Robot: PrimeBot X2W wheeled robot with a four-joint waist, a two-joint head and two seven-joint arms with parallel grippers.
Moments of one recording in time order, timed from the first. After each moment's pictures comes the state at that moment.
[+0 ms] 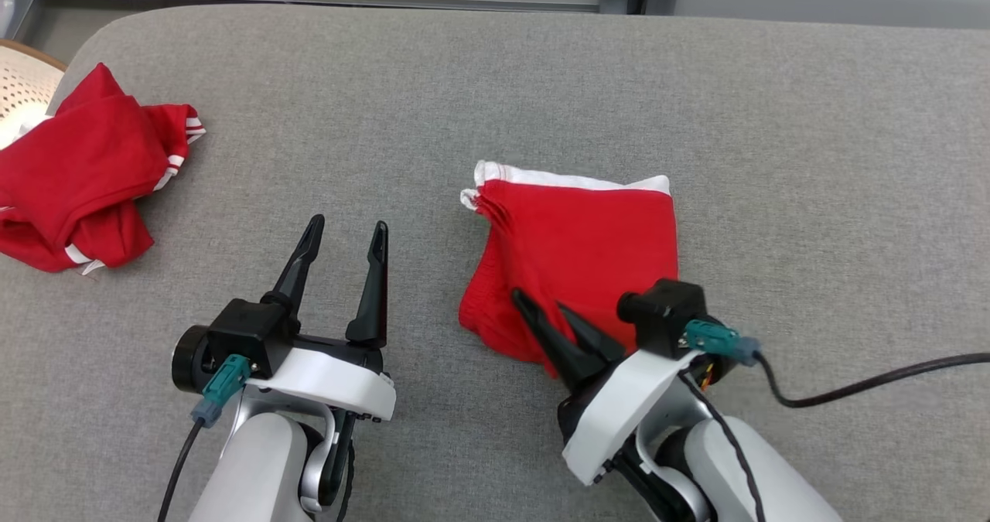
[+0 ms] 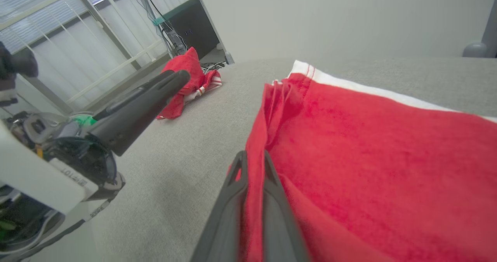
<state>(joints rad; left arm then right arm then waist) -0.29 0.05 -0.24 0.27 -0.27 -0.01 -0.26 -0.35 -0.06 0.56 0.14 0.42 0.13 0.17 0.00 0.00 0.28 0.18</state>
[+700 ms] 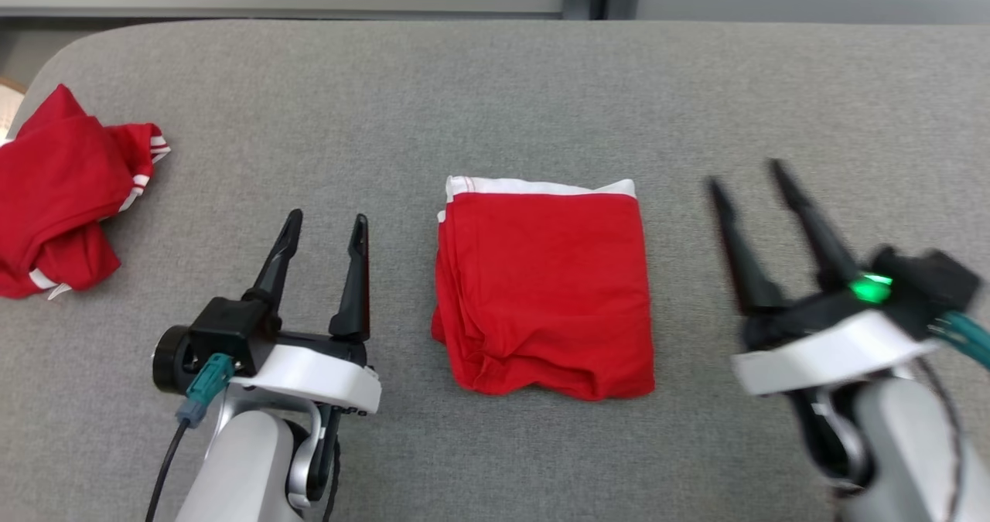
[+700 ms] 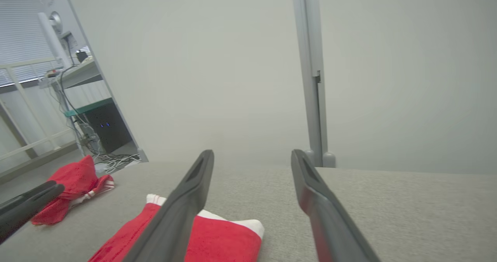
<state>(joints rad) -0.28 0.05 -0.21 0.26 -0.25 0.01 -0.26 -0.32 -0.18 0.29 0.08 0.39 0.13 -0.13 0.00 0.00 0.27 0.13</state>
